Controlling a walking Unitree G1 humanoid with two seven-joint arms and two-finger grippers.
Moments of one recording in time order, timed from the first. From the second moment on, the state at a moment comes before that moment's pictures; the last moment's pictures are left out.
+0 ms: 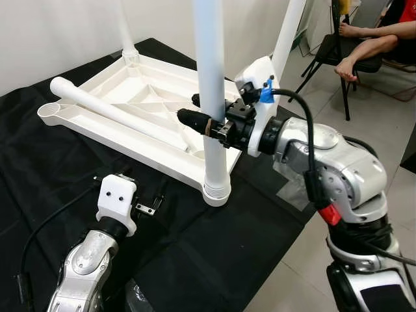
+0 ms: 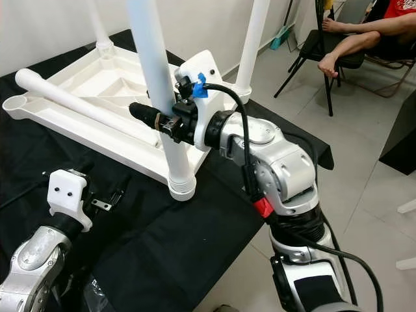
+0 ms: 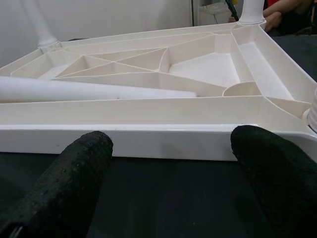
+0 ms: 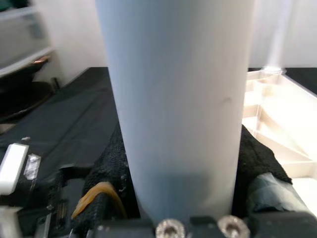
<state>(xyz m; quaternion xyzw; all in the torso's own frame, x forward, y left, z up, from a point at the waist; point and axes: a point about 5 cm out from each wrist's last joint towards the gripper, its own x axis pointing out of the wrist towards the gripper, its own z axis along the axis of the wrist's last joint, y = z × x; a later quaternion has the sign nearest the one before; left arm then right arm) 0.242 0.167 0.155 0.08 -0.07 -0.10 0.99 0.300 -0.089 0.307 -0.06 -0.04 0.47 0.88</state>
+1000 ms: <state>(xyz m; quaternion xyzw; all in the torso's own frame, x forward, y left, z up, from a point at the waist) 0.222 0.169 0.160 0.07 -0.06 -0.11 0.99 0.325 -0.114 0.378 -0.06 -0.08 0.79 0.60</state>
